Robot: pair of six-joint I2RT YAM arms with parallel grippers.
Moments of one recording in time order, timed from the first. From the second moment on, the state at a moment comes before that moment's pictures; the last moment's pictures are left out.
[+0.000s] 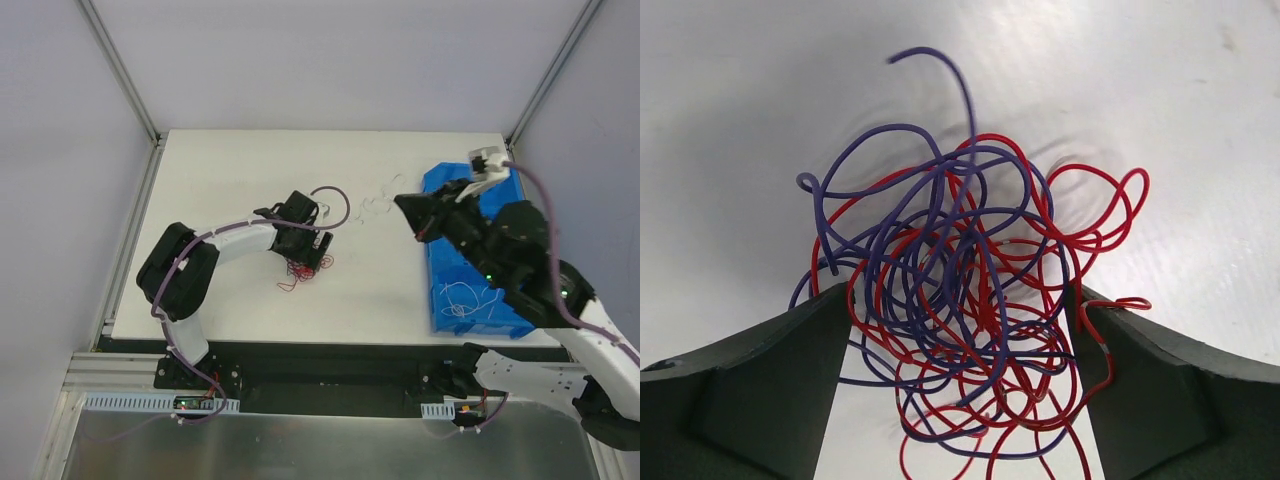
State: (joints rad) left arm -0.66 1.78 1.11 -0.44 0.10 -0.18; right arm 0.92 0.85 1.25 -0.50 0.30 0.44
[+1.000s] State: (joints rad) left arm -0.63 1.02 0.98 -0.22 0.42 -0.04; right arm 0.91 0.84 1.26 -0.76 0.26 0.32
